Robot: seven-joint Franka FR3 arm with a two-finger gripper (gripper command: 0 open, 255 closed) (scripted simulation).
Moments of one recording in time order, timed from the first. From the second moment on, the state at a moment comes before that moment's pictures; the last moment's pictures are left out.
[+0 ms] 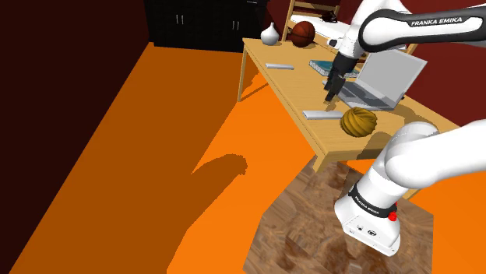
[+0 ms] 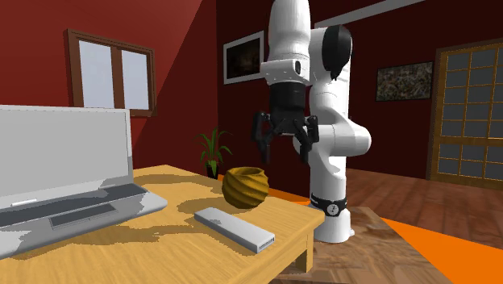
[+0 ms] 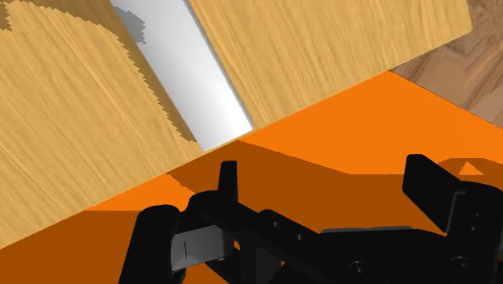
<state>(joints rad) -0.02 -0.78 -0.43 -2.62 -0.31 1.97 -0.71</state>
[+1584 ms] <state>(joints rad) 0.11 -0.32 -0.90 -2.59 -0.36 2.38 -1.24</state>
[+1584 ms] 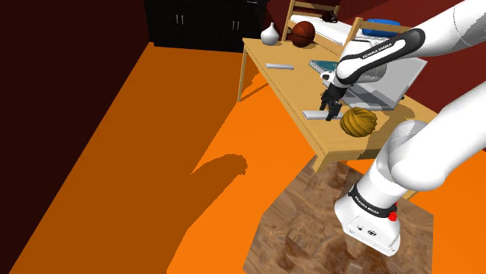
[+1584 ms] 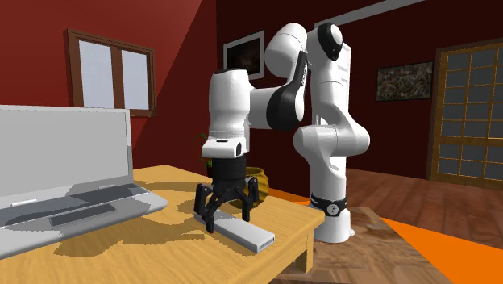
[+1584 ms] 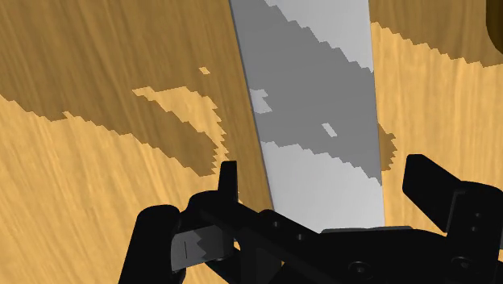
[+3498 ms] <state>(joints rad) 0.06 -0.48 -0.78 -2.49 -0.40 2.12 -1.19</state>
